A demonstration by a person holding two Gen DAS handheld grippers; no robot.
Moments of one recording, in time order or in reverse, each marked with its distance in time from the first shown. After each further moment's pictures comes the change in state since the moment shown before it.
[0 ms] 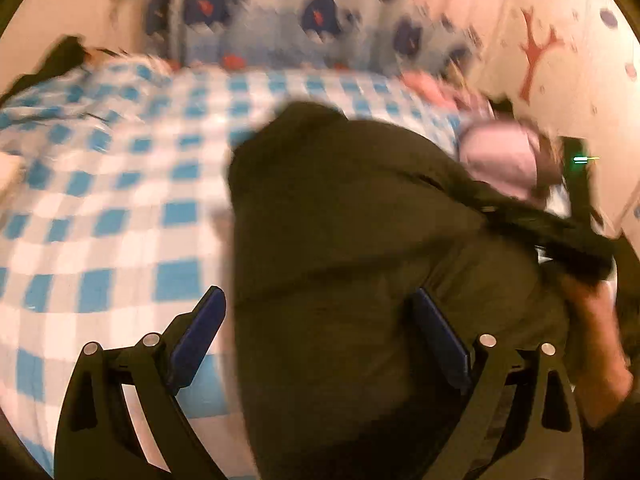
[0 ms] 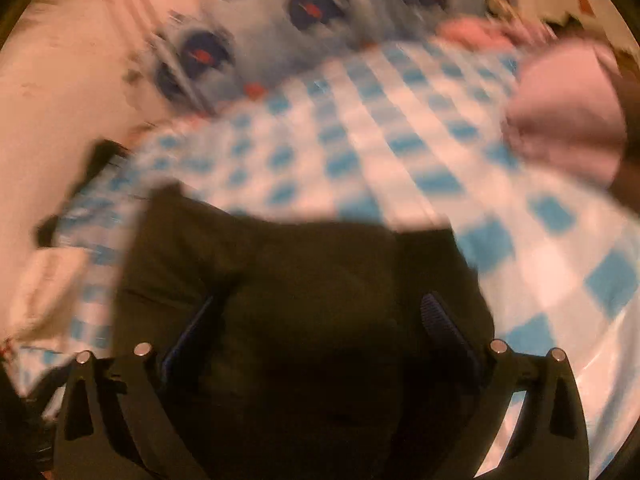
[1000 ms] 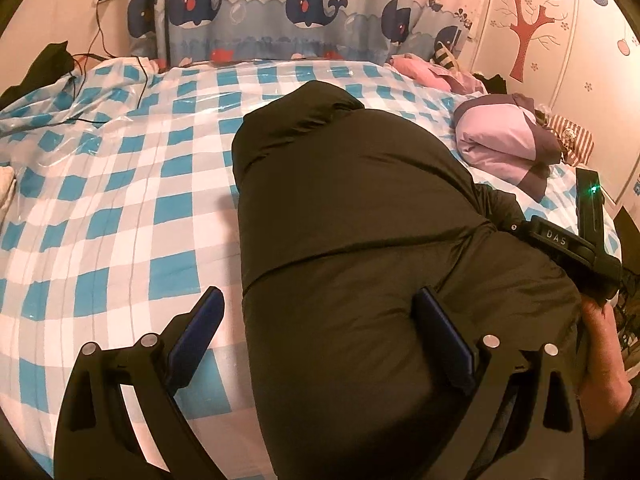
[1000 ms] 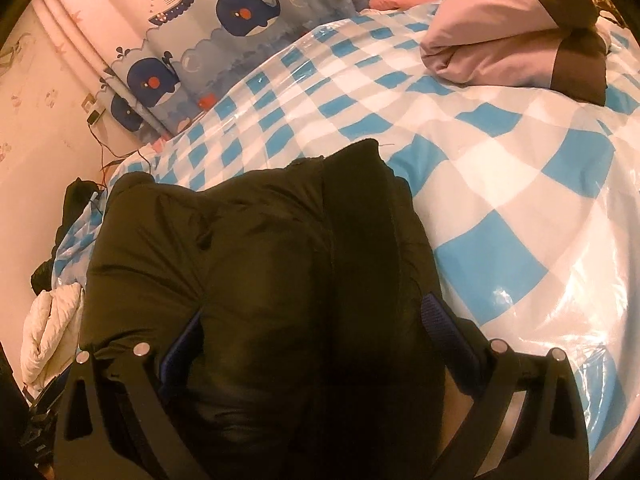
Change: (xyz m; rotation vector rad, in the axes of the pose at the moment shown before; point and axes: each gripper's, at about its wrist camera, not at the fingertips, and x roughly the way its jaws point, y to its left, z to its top) left arm -0.010 -0.003 -0.002 0.052 -0.006 0.039; right arm -0.023 -0.053 -0.044 0.185 -0.031 0.002
